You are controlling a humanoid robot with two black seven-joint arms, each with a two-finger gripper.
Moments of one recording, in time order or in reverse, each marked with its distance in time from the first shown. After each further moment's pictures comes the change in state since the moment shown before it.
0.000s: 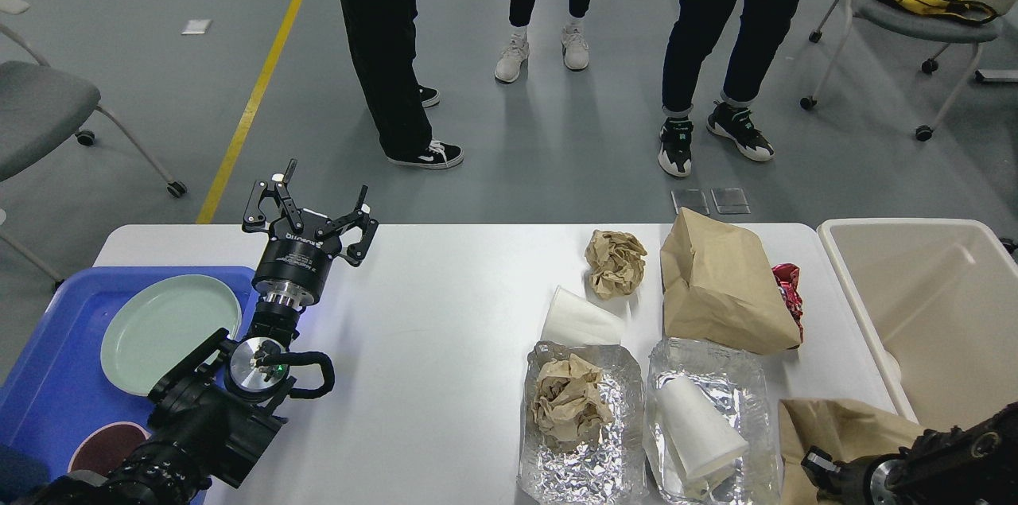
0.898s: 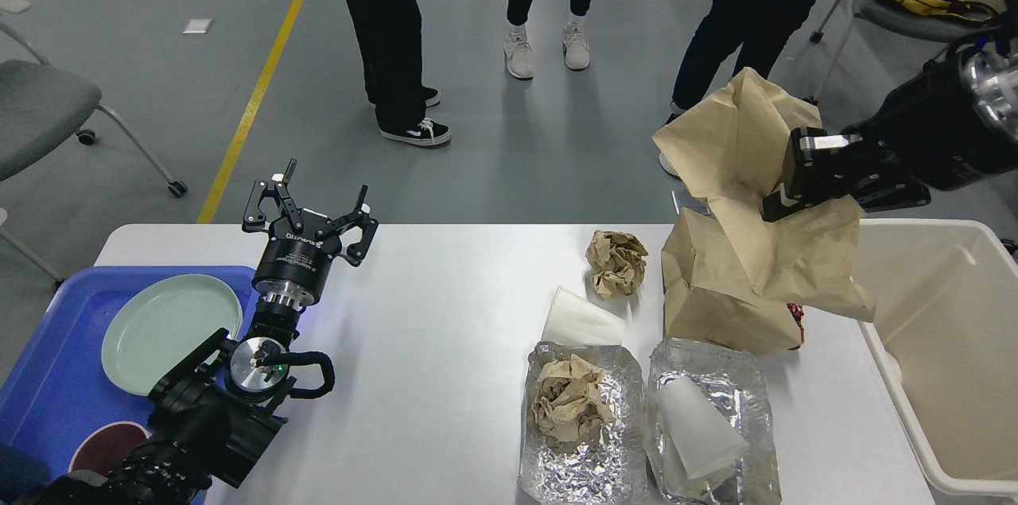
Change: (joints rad) left arm 0.000 0.000 0.000 0.000 0.000 0.000 0.000; right arm 1.310 -0.081 -0.168 0.124 -0.122 1.099 -0.013
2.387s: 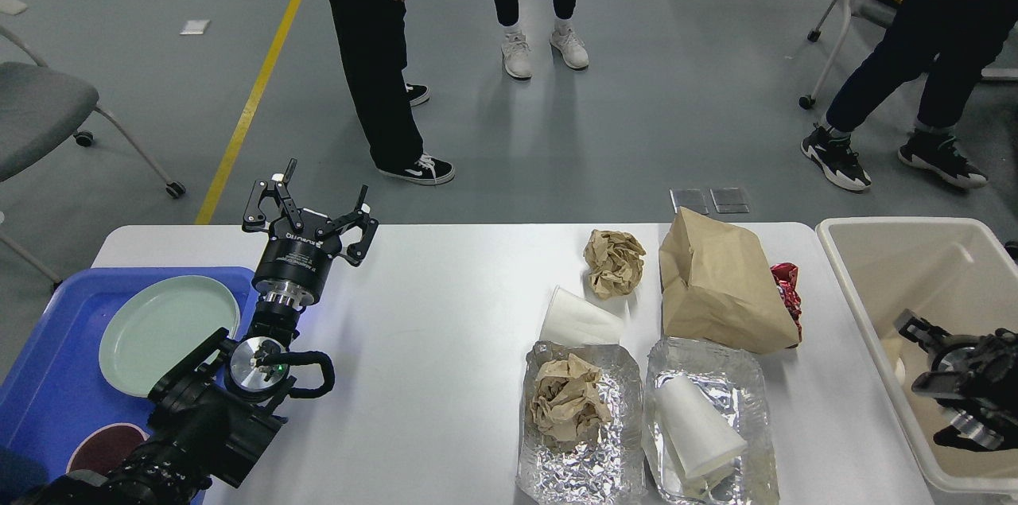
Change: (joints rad) left arm 0.000 0.000 0.000 0.000 0.000 0.000 0.000; right arm -1.445 0.237 0.100 -0.881 0.294 -1.145 0.004
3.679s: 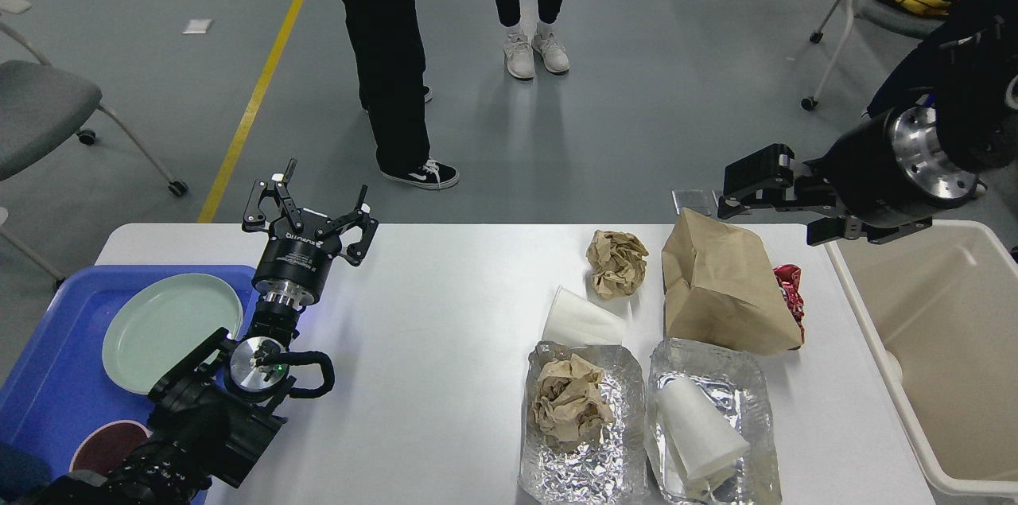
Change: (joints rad) left arm 0.000 0.000 0.000 0.000 0.000 0.000 0.000; right arm 1.430 -0.059 -0.224 0.974 -0.146 0.857 0.001
